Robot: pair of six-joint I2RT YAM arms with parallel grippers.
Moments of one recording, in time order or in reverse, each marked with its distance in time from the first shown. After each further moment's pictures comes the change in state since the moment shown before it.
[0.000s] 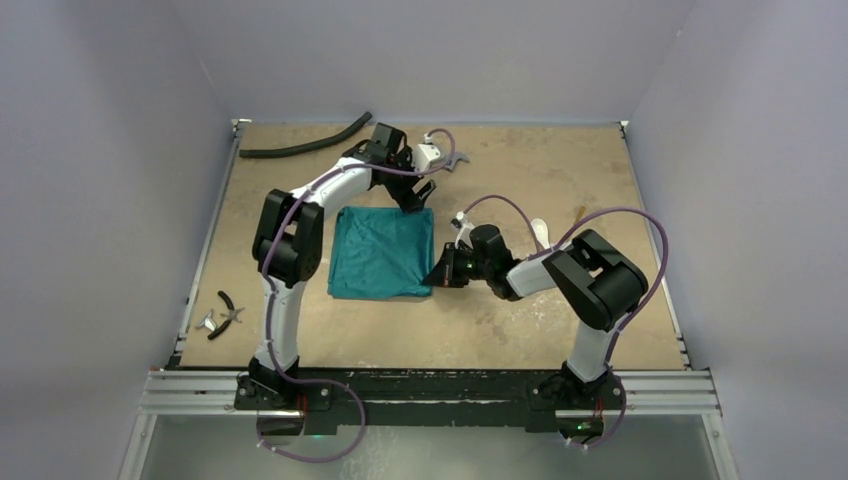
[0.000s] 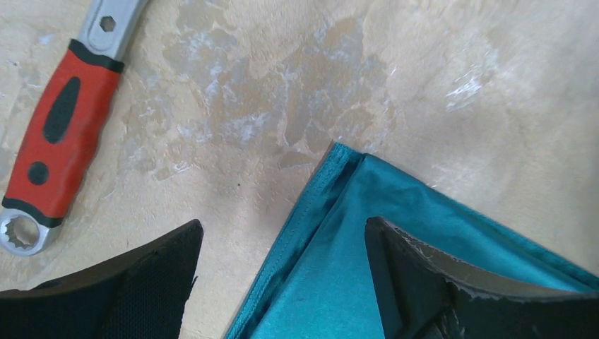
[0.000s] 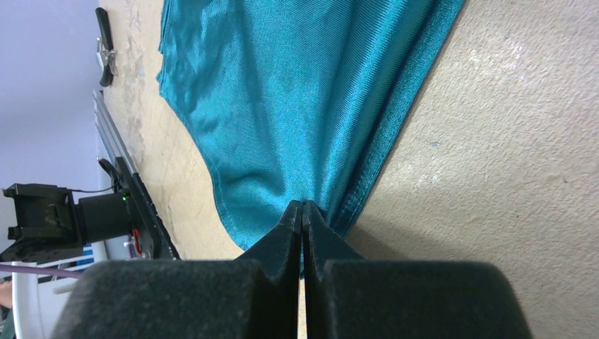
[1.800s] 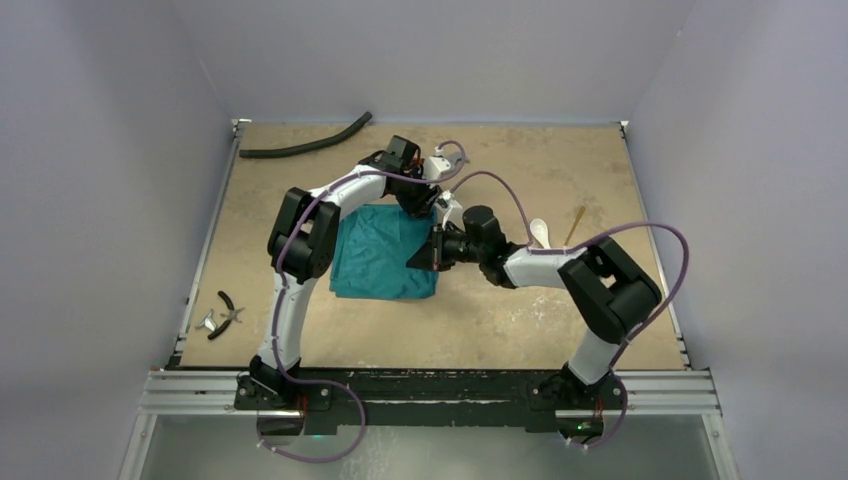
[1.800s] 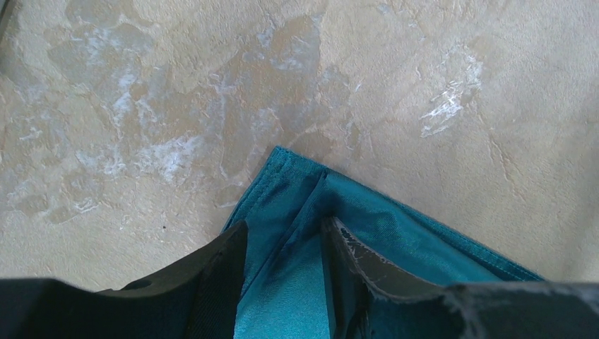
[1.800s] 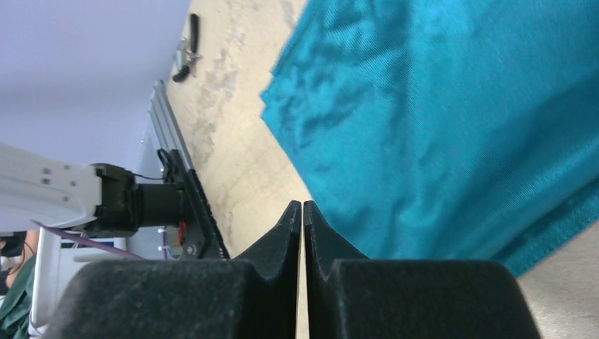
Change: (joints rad) left arm -0.045 0.089 0.019 0.013 0.006 -0.098; right arm 0.037 -0.124 0.148 -0.100 -0.065 -0.055
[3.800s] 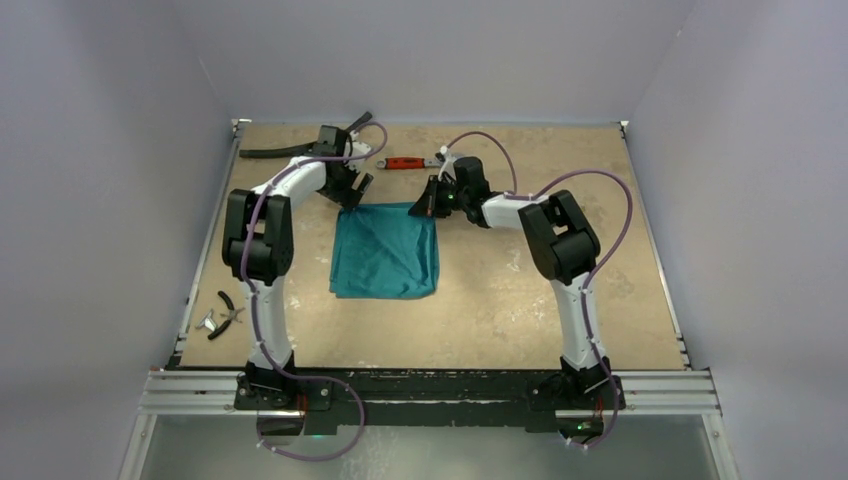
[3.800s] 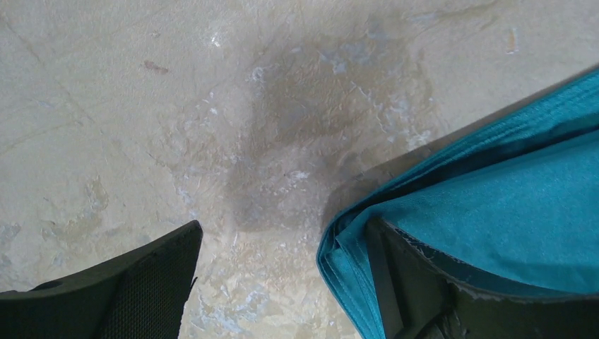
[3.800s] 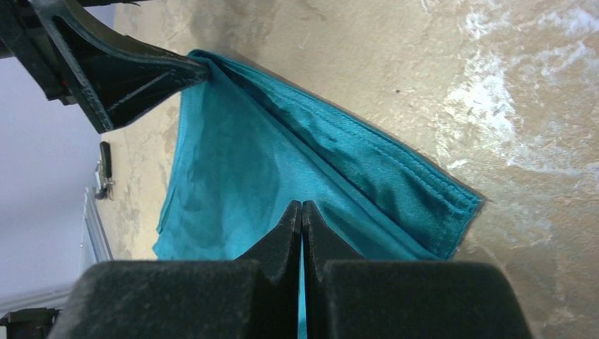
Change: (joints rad) left arm 0.282 -0.186 -0.167 -0.099 -0.405 -0.105; right arm -0.184 0.529 0.618 -0.214 -0.006 -0.094
